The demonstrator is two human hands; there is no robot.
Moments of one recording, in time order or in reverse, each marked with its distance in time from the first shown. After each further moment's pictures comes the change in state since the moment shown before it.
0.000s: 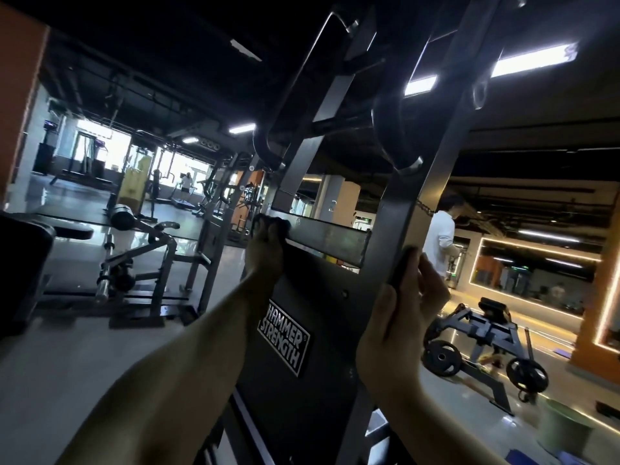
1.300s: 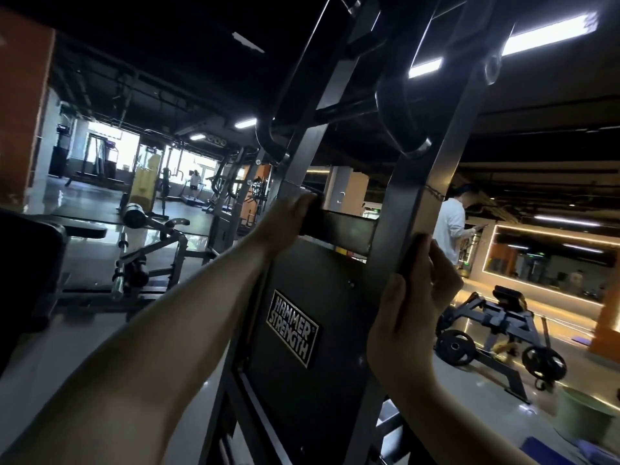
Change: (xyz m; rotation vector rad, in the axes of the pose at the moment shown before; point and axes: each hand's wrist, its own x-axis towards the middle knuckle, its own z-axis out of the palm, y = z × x) left_hand 0.013 0.049 -0.023 0.270 -0.397 0.545; right_hand -0.001 -0.004 0.000 0.007 -0.020 0.016
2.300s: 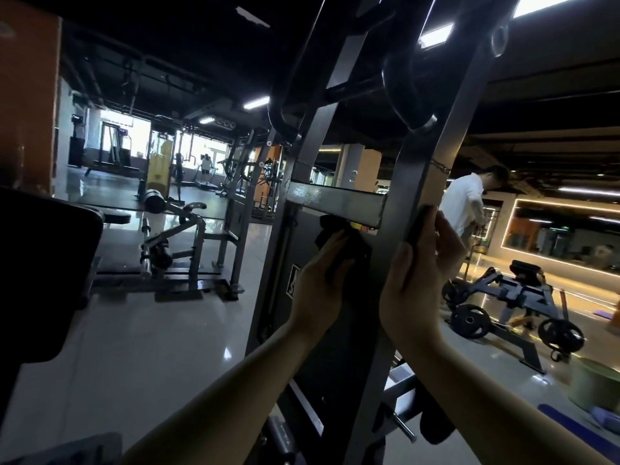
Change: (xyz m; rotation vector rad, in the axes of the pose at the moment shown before) left_hand -0.150 0.027 0.078 -0.281 0.204 0.040; right_hand 0.003 -0.002 -0.004 -0.064 0.006 -0.021
